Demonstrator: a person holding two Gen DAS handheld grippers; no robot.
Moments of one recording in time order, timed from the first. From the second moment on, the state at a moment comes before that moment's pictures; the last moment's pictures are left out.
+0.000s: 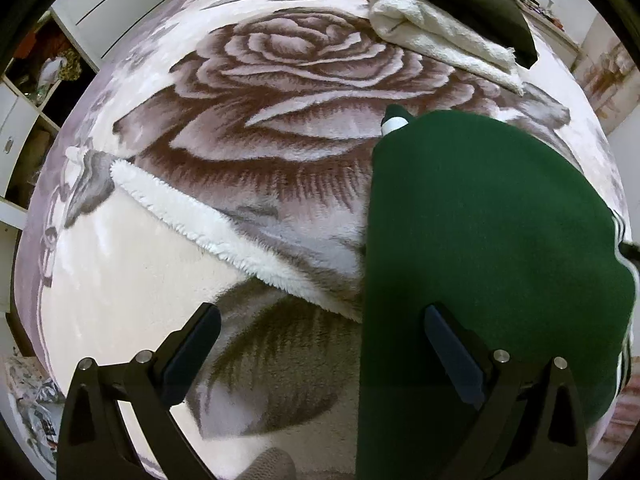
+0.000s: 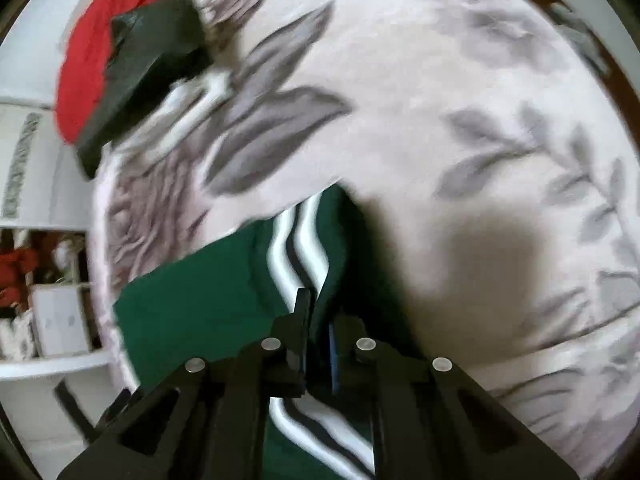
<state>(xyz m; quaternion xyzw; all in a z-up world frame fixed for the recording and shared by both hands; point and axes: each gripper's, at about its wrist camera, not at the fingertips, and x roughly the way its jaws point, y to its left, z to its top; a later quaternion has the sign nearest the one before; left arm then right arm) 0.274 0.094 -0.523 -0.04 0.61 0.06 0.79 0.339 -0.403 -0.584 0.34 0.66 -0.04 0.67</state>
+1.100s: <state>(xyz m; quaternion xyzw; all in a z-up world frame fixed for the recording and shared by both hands) 0.284 0.106 -0.592 -0.40 0.57 -0.18 0.69 0.360 -0.338 -0.693 0.46 0.68 0.28 0.49</state>
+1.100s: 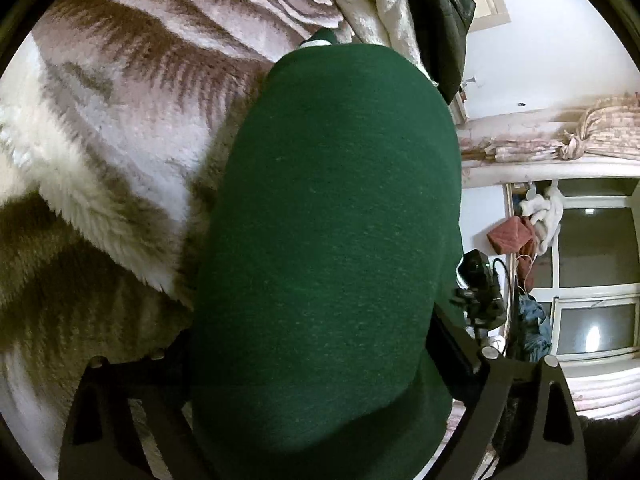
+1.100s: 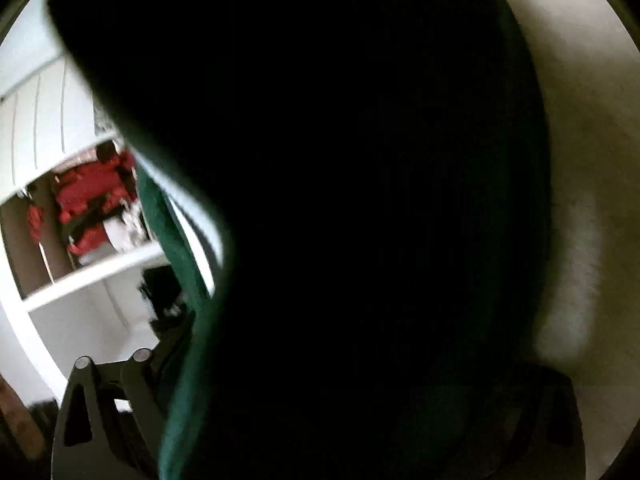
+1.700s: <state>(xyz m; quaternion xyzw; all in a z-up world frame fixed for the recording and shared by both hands) 0.324 0.106 -0.582 -0.34 0.61 -0.23 0.68 0.375 -0.317 -0.660 0.38 0.71 0.22 0.55</state>
